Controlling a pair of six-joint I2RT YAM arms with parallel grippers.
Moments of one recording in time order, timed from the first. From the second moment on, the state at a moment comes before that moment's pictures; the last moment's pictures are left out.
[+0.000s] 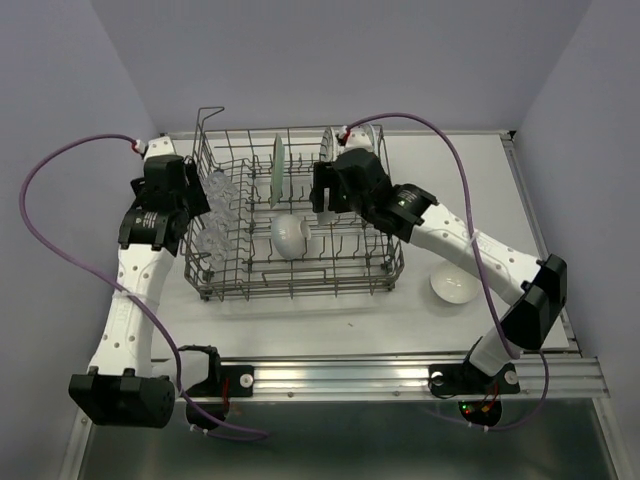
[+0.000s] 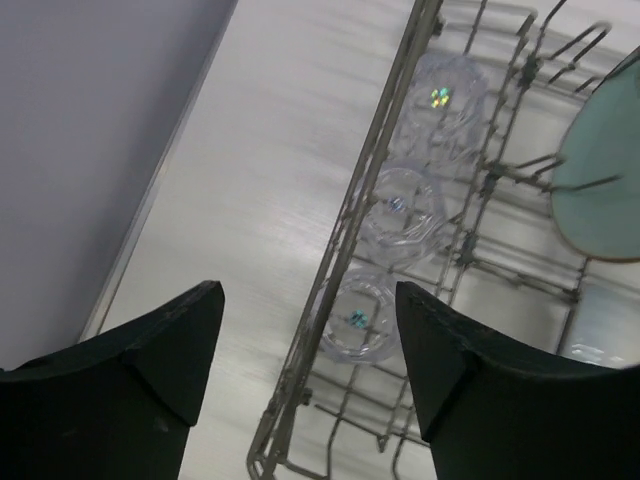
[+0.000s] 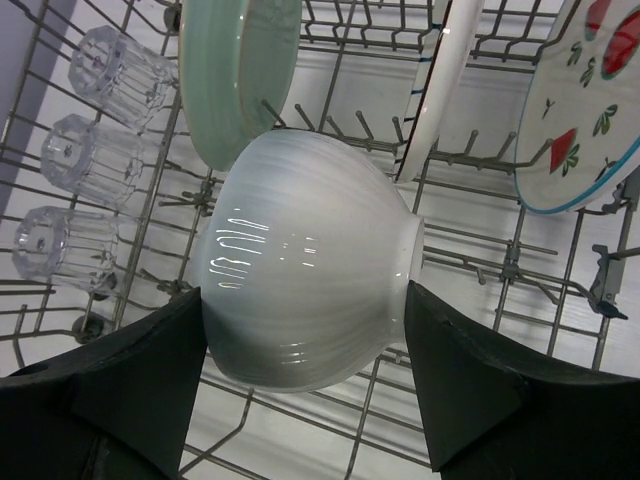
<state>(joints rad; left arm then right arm) -0.07 1.11 1.22 -0.77 -0.39 -0.25 0.87 1.62 1.61 -0.51 0.40 0.48</state>
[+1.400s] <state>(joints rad) -0.34 1.17 1.21 -0.32 0.41 -0.44 0.56 1.36 1.33 0.02 -0.60 0.83</state>
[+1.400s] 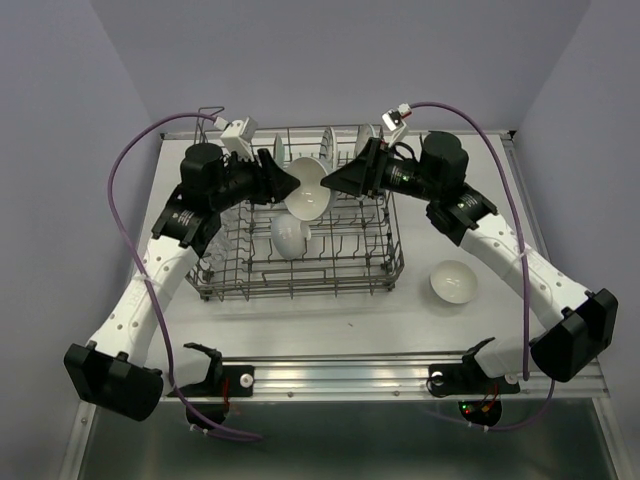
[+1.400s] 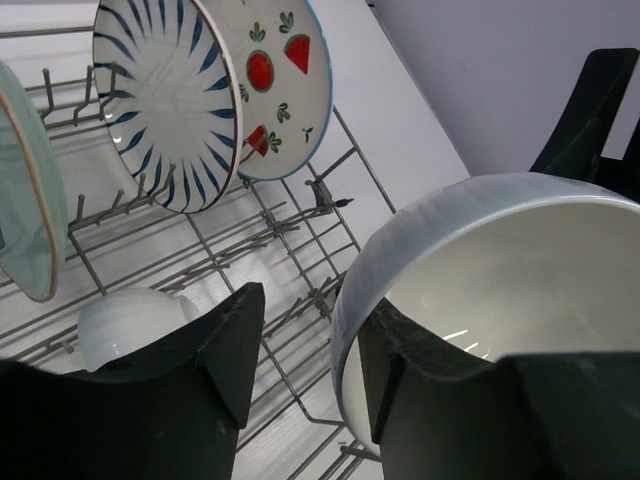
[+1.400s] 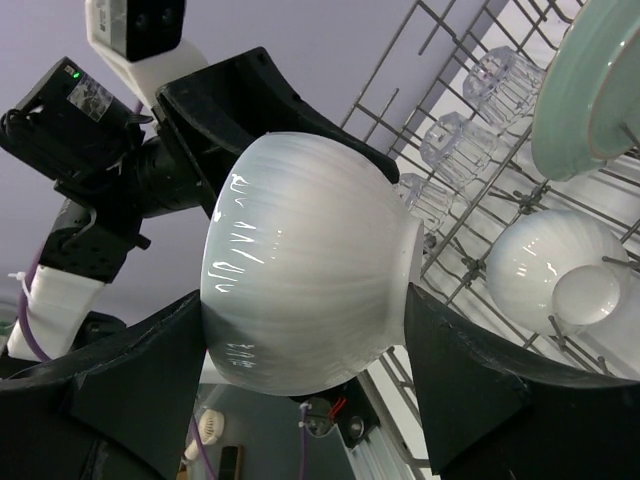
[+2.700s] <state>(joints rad) -0.75 1.59 1.67 -0.45 0.20 -0.35 -0.01 1.15 1.34 -0.44 0.34 0.66</state>
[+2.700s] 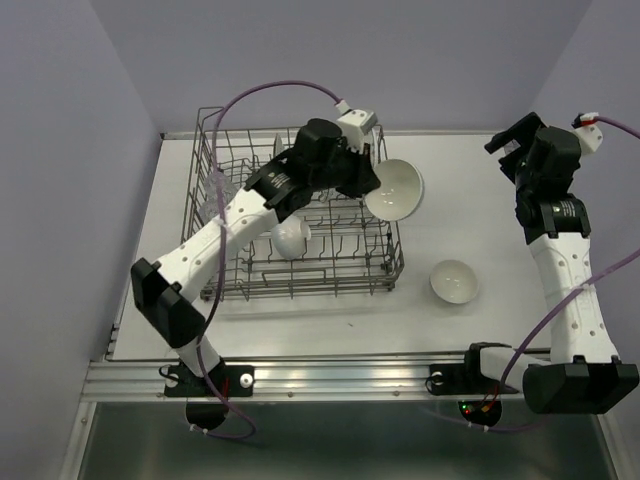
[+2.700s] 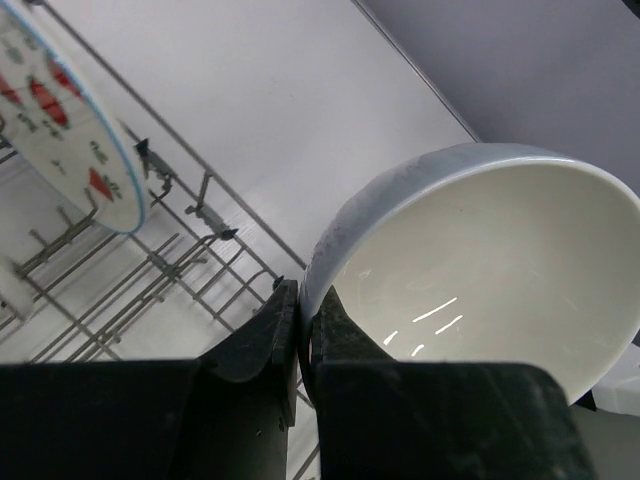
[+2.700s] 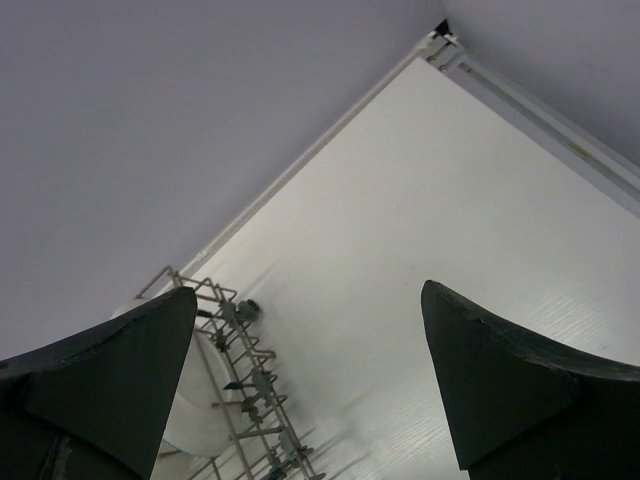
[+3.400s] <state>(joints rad) -1.07 2.34 2.34 -0.70 0.17 -0.22 -0.06 1.01 1.34 -0.51 0.46 0.66</state>
